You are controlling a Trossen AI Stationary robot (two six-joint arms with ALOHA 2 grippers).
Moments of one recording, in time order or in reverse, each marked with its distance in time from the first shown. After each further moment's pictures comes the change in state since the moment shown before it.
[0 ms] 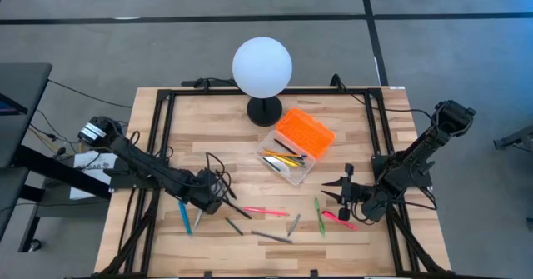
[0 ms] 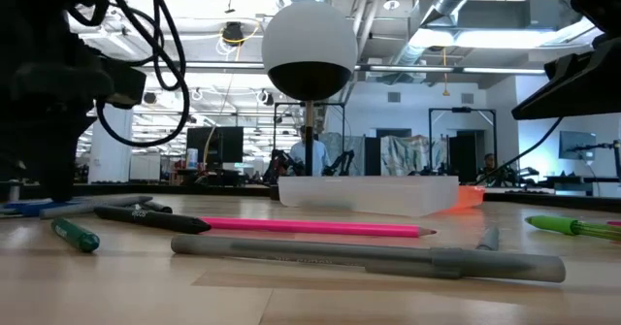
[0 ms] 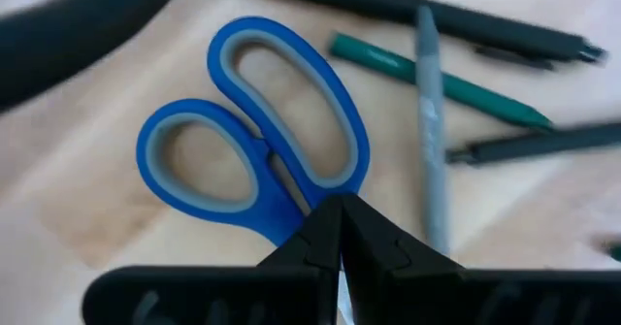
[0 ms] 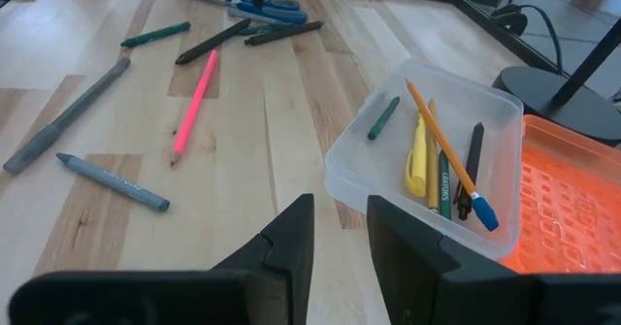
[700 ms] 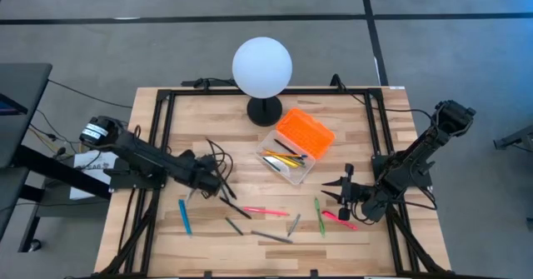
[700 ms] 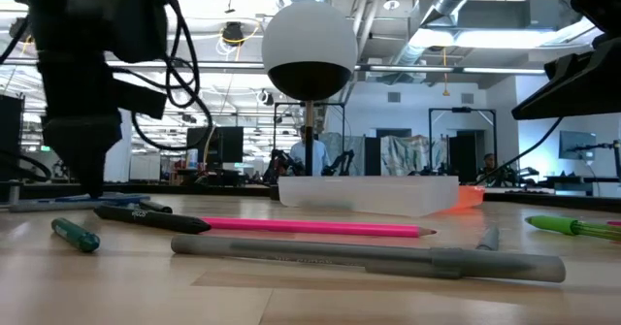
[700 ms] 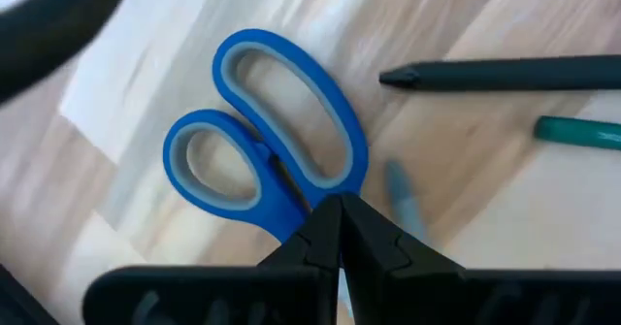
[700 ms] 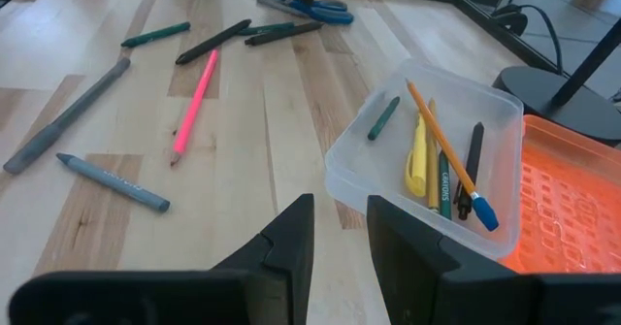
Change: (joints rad) left arm 0.202 0.005 -0.005 -0.135 -0.115 0.447; right arm 0.000 0.000 0.000 0.000 0.000 0.000
